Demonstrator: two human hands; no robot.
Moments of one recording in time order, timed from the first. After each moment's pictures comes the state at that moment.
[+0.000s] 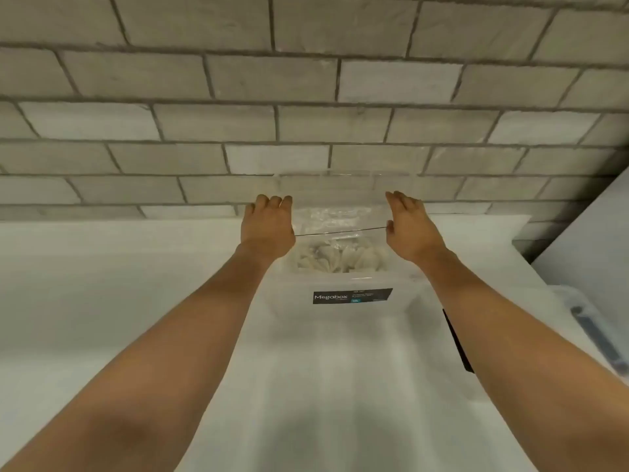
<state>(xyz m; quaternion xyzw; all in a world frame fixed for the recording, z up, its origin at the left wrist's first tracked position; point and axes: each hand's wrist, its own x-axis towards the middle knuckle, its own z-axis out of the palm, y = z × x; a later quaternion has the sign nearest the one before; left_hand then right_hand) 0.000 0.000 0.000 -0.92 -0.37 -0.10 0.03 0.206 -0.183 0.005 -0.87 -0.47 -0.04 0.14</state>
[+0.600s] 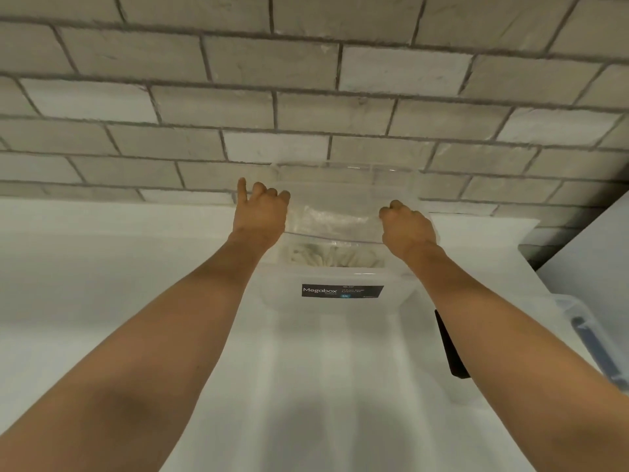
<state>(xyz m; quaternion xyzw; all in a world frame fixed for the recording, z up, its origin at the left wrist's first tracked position) 0.005 0.000 -0.005 -0.91 -0.37 -0.09 0.14 0.215 -0.172 -0.003 -0.87 -0.48 -0.07 0.02</state>
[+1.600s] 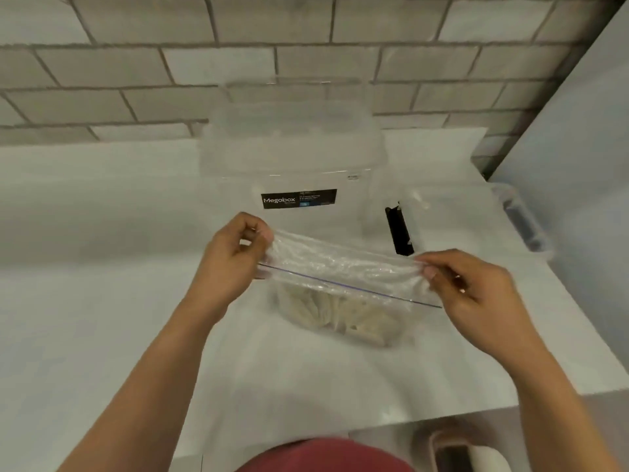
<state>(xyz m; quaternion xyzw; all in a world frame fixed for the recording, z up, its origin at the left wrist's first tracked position) -0.120 -0.237 -0.010 -0.71 -0.38 -0.25 -0.54 0.076 -0.492 -0.002 -0.82 -0.42 0.05 0.37</state>
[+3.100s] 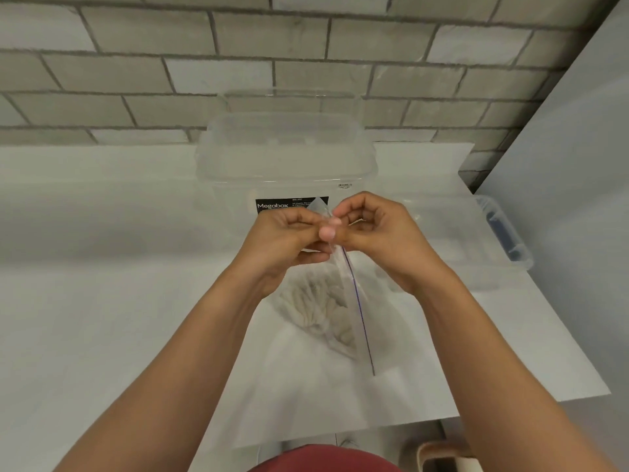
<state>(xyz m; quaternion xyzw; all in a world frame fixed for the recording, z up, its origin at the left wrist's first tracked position) -0.062 -0.276 0.030 -0.59 -0.31 -0.19 -0.72 0.065 -0.389 0.039 -0.67 -0.39 0.31 0.55</state>
